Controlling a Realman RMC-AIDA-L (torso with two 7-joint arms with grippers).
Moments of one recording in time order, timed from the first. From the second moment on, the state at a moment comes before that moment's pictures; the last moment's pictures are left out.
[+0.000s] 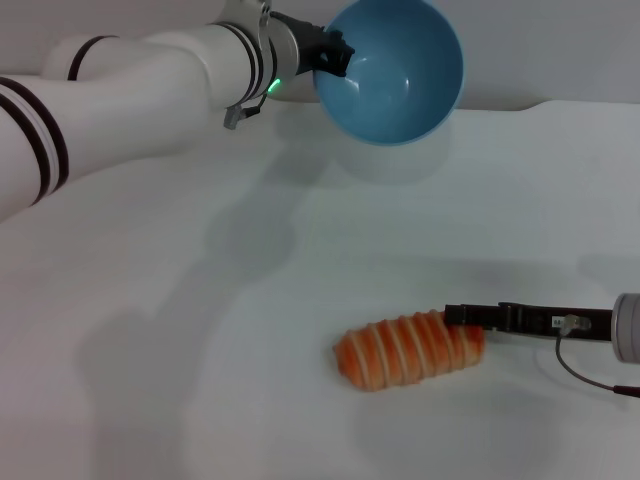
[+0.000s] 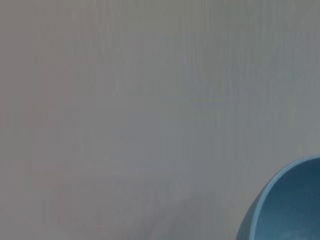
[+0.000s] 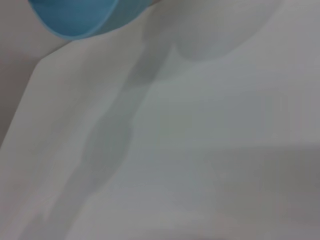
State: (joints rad) left arm -0.90 -2.08 1.77 0.56 2.42 0.15 -2.84; right arm 0.59 2.06 -0.94 -0.30 -1.98 -1.08 2.03
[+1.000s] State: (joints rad) left arm -0.89 -2.08 1.80 0.56 2.40 0.14 -2.84; right arm 0.54 2.06 -0.92 -0.45 -1.97 -1.25 1.90
